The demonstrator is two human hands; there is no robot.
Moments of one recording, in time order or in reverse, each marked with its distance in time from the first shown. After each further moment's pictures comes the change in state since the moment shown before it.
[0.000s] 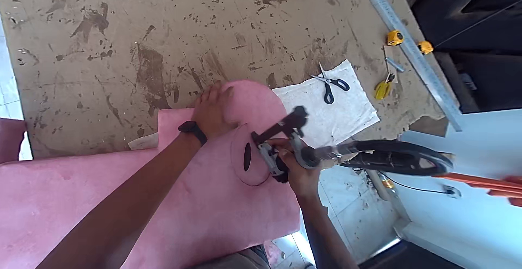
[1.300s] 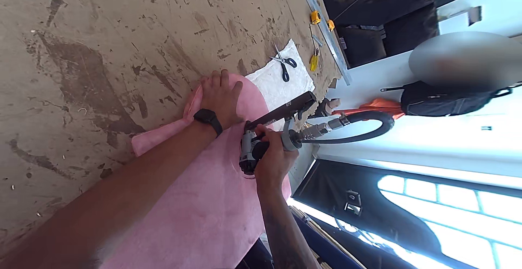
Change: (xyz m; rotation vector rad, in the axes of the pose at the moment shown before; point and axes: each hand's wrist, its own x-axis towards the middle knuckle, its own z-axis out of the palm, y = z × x) left_hand 0.069 0.026 0.011 0.015 -0.173 0.363; right_hand 0.022 -0.018 0.149 -0.234 0.925 0.133
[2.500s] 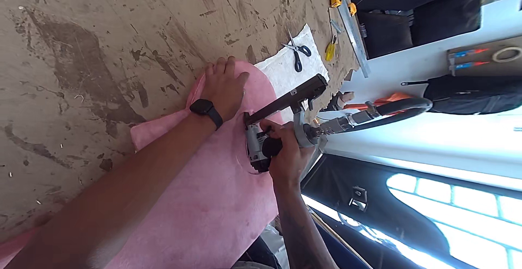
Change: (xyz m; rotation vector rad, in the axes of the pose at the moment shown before) left_hand -0.003 -0.009 0.002 0.011 0.024 0.037; right_hand 0.014 0.004 -0.021 0.104 -0.267 -0.032
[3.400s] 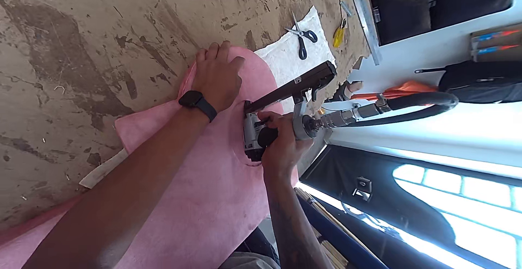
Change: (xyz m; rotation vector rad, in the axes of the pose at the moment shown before) left_hand 0.002 -0.001 -0.004 -0.044 0.047 -0.060; right_hand -0.002 0.012 0.006 -0.040 0.090 -0.040
